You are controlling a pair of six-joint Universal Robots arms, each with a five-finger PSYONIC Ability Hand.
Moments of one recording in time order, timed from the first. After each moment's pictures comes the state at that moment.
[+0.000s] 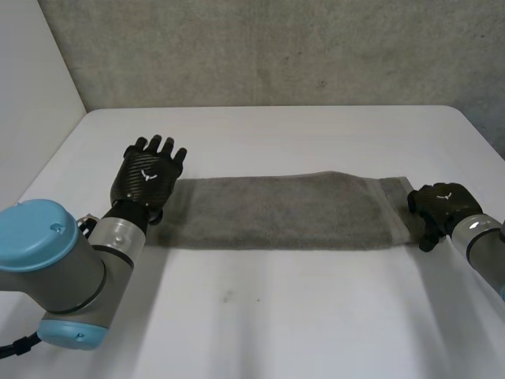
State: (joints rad) left arm 4.30 -1.95 -1.84 3.79 -1.54 3.72; right arm 1.62 -1.05 1.64 -0.17 1.37 2.63; left_hand 0.18 0.18 0.18 0.18 0.03; right_hand 0.52 0.60 0.60 0.60 0.40
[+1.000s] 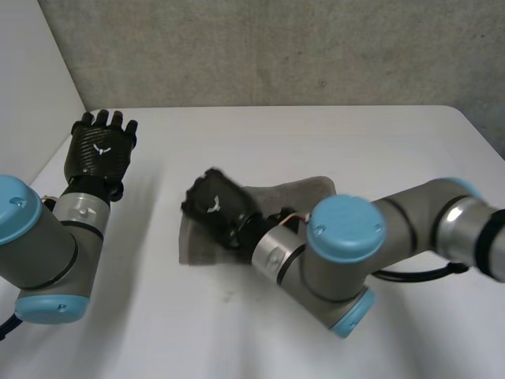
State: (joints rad) left arm 4.41 -1.89 -1.81 3.79 -1.63 3.71; right arm 2.33 -0.84 1.31 -0.48 1.17 2.37; left_hand 0.18 0.18 0.18 0.18 0.03; right_hand 0.96 1.18 1.20 1.19 0.98
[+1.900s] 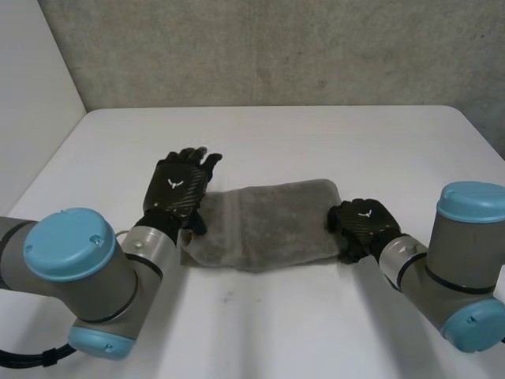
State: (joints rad) left arm 4.19 -2.02 -1.77 3.77 -1.57 3.33; right arm 1.91 -1.04 1.68 -0.24 1.34 2.86; left_hand 0.19 0.20 0.20 0.20 0.03; right_hand 0.69 0.84 0.82 0.82 0.62
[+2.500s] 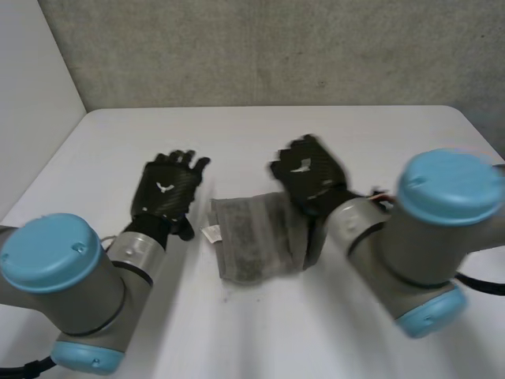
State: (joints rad) left arm 4.19 -1.93 -1.84 3.74 -1.62 3.40; right arm 2.18 -1.13 1.50 -0.30 1.40 2.42; left_hand 0.19 0.19 0.19 0.19 0.03; right_hand 0.92 1.16 1.19 1.19 0.98
